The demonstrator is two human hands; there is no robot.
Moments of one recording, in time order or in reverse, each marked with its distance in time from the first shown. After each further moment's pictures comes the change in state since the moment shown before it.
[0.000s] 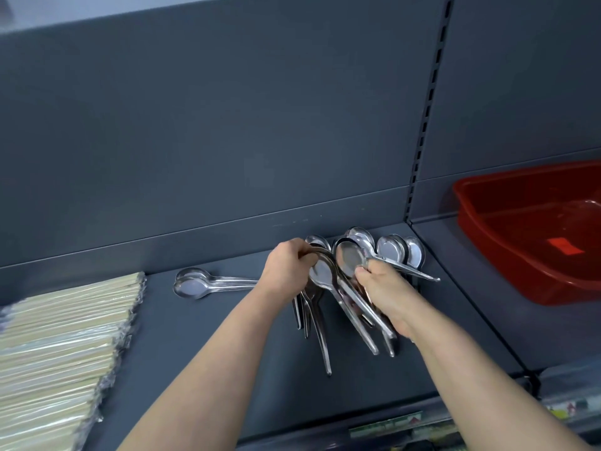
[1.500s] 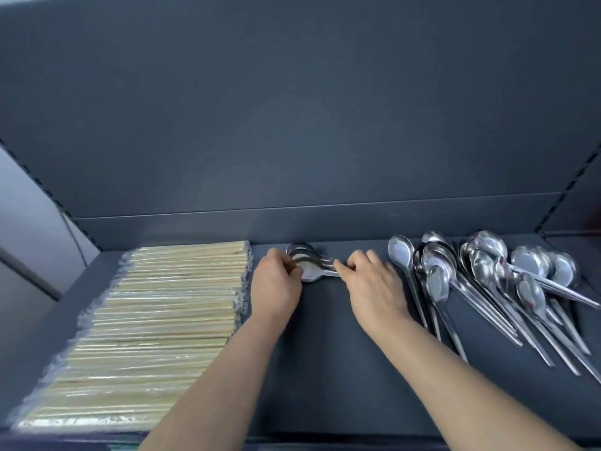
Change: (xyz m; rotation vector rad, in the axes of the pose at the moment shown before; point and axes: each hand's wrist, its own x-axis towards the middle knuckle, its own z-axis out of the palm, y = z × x) left_hand -0.037 -0.157 -0.119 0.078 0.418 -0.241; right_hand 0.003 -0.057 0.190 -1.077 0.200 -0.710
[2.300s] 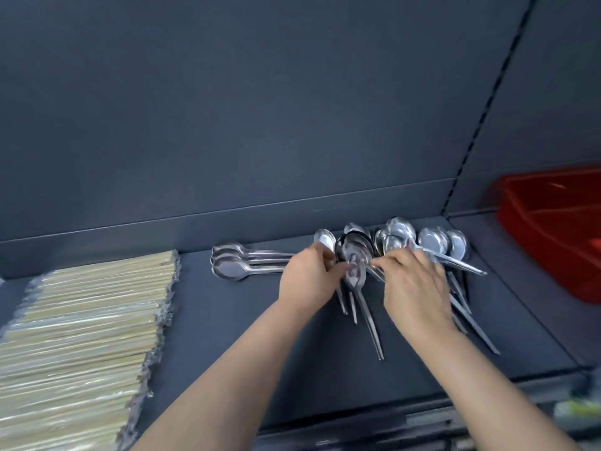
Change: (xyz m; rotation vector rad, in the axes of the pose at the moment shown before) left_hand -0.052 0.113 0.079 0.078 -0.341 0.300; right_hand -0.078 0.124 -0.034 -0.043 0.203 0.315
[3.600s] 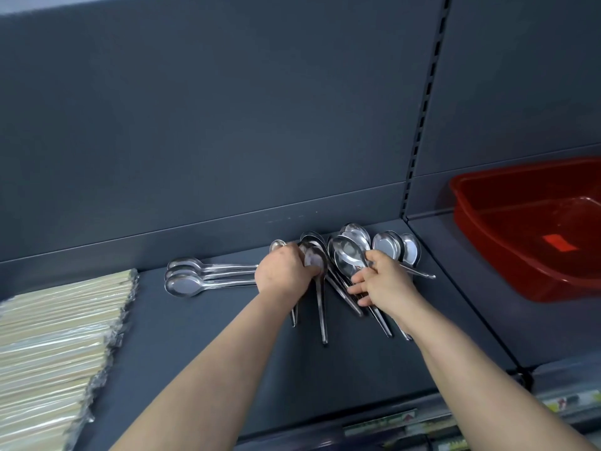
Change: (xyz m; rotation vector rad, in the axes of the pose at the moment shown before) left_hand 0.029 0.047 0.036 0.338 0.009 -0.162; right_hand 0.028 0.054 -0.011 1.062 -0.507 0.577
